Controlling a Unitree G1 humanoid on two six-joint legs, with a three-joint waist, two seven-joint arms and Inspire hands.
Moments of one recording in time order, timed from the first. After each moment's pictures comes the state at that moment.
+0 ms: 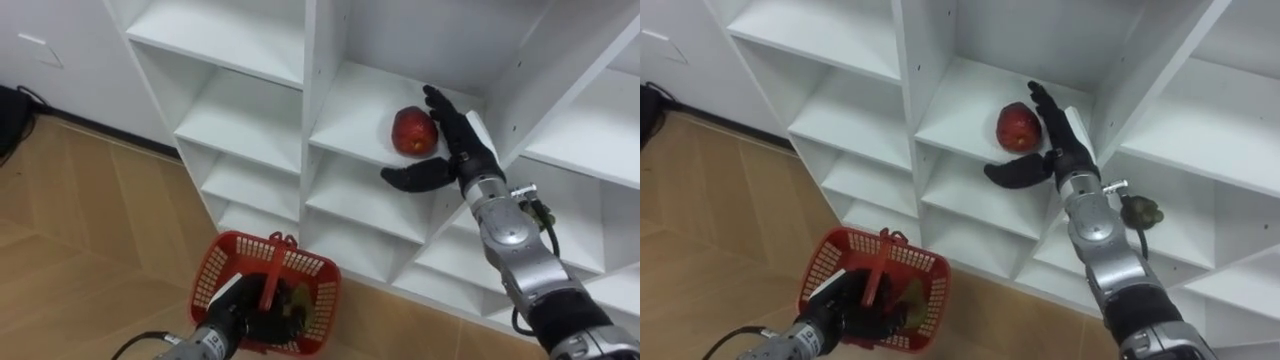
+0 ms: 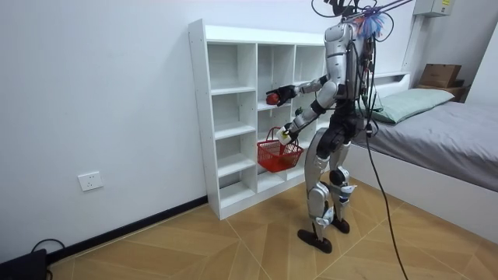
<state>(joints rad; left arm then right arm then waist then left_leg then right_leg) 0.07 0.24 -0.27 0.61 -0.16 -0.08 -0.23 -0.41 -0.32 0.25 0.74 0.04 -0.22 -0.12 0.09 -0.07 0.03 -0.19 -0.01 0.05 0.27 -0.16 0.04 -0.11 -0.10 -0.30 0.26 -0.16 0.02</state>
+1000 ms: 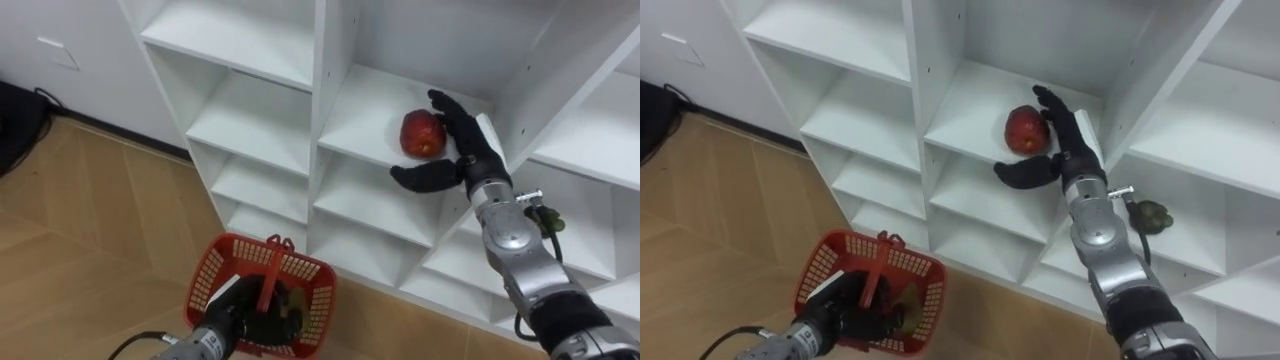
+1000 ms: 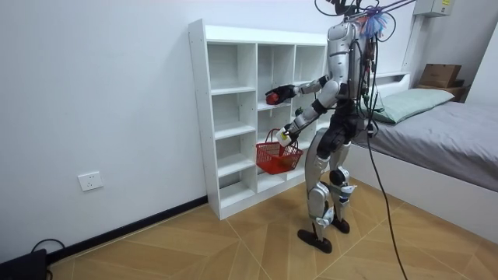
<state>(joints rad) 0.06 0.25 -0.28 0.62 -0.16 -0.07 -0.23 -0.43 -0.32 0.25 0.81 0.04 -0.25 -0.17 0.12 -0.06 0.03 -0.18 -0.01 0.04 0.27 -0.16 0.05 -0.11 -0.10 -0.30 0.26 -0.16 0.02</state>
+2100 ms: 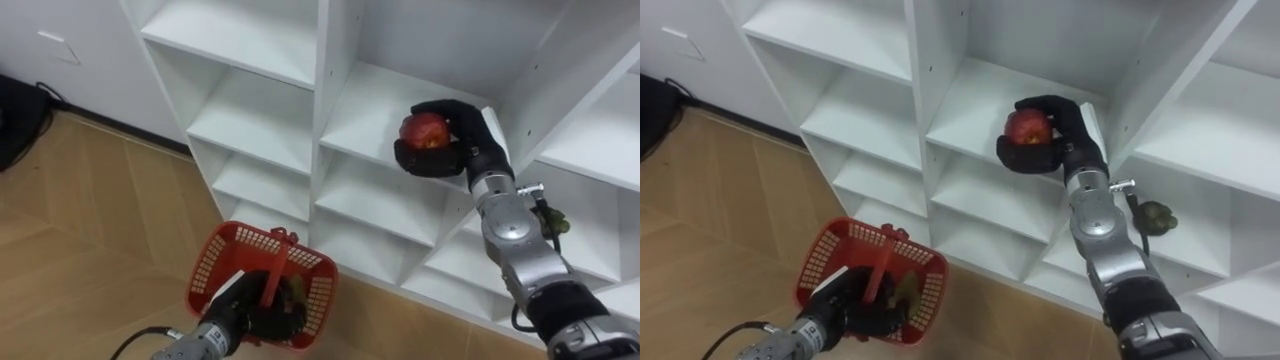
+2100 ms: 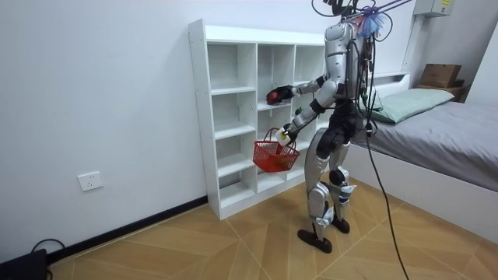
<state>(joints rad) 0.04 0.23 -0.28 0.63 -0.16 -0.07 -0.23 -0.45 -0.32 0.25 0.81 0.04 -0.24 -0.19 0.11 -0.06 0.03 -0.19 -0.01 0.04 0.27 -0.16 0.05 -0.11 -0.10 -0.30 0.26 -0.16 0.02</state>
